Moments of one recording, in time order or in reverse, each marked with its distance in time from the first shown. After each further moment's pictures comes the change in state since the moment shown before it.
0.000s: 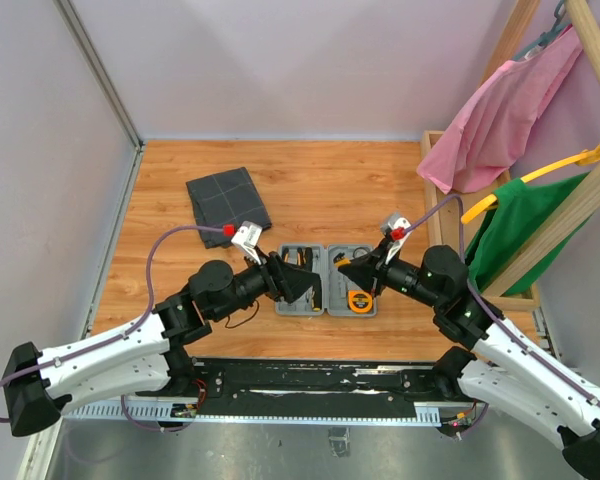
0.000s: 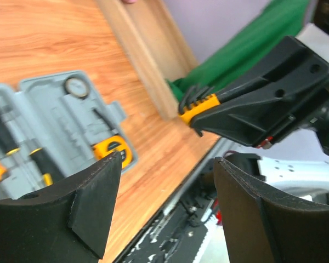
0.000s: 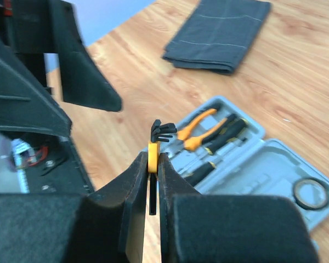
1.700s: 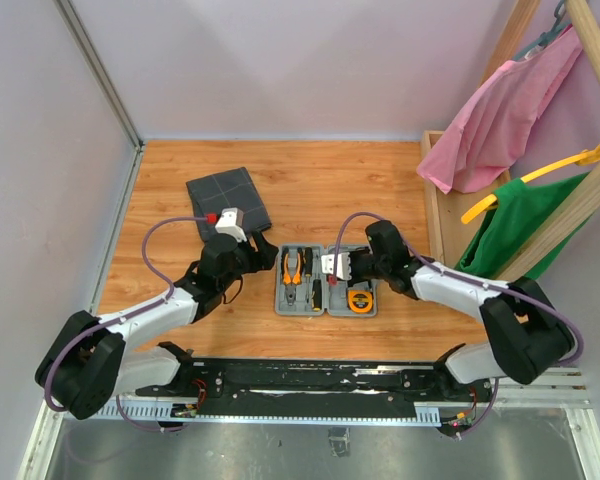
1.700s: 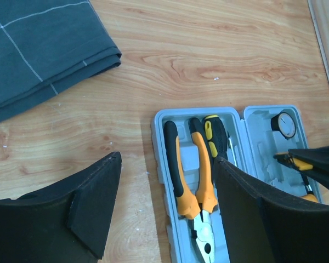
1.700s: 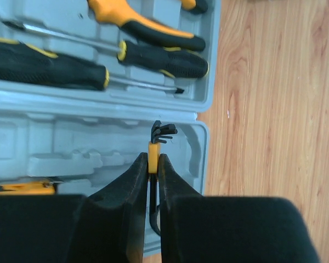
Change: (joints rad) left arm 0.457 0.348 -0.113 0.116 -0.069 0.208; right arm -0.135 0.671 0.027 0.065 -0.129 -1.346
